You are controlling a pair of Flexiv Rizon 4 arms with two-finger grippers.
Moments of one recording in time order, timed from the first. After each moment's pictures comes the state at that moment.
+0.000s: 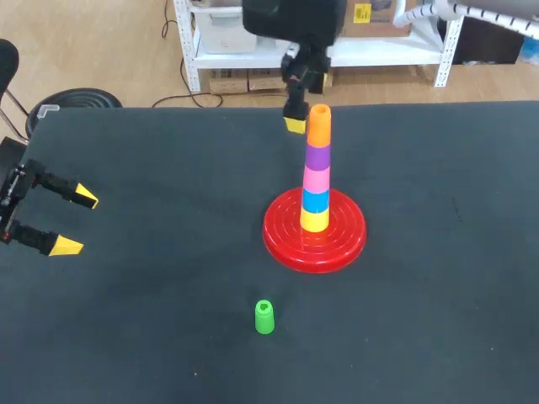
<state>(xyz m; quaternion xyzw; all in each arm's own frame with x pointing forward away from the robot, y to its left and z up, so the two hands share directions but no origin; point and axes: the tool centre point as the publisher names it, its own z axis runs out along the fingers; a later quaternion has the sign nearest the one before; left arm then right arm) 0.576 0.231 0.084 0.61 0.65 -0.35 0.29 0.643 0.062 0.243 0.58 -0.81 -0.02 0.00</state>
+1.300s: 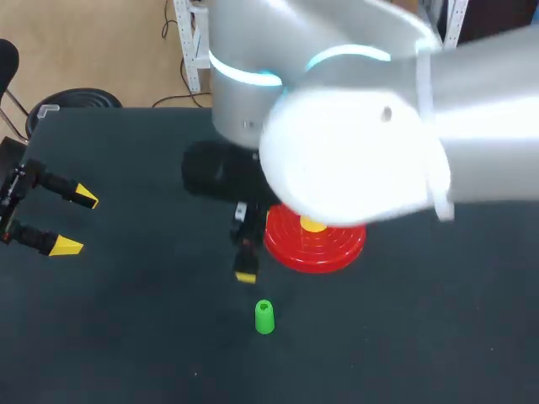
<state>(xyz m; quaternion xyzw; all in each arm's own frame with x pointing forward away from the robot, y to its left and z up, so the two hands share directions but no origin) 0.576 0.231 0.084 0.61 0.65 -0.35 0.29 0.490 0.132 0.129 0.65 -0.76 -0.07 0.01</state>
